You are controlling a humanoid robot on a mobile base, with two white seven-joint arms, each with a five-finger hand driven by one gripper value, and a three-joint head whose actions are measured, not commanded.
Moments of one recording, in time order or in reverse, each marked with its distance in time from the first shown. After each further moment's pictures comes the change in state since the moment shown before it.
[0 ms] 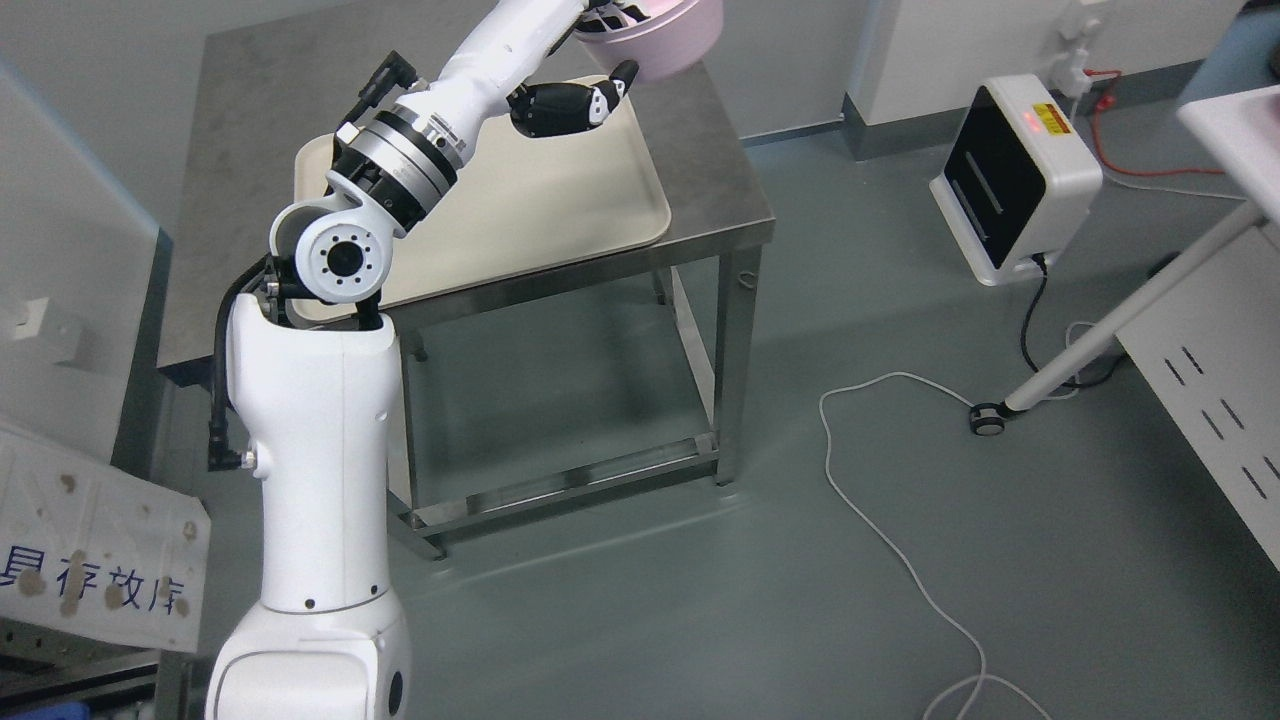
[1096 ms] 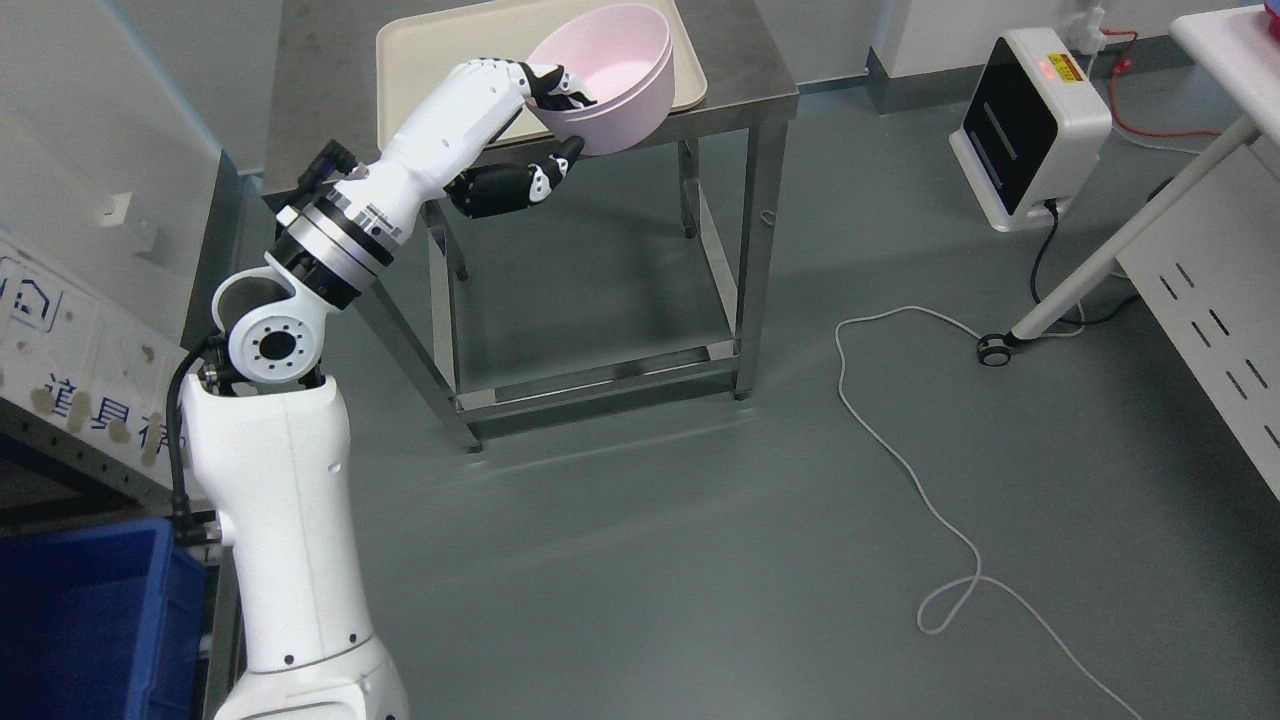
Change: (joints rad) left arm 0.141 -0.001 0.195 -0.021 0.058 -0.323 -0.111; right arm 0.000 0.000 0.000 0.000 0.000 0.000 0.000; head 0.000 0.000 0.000
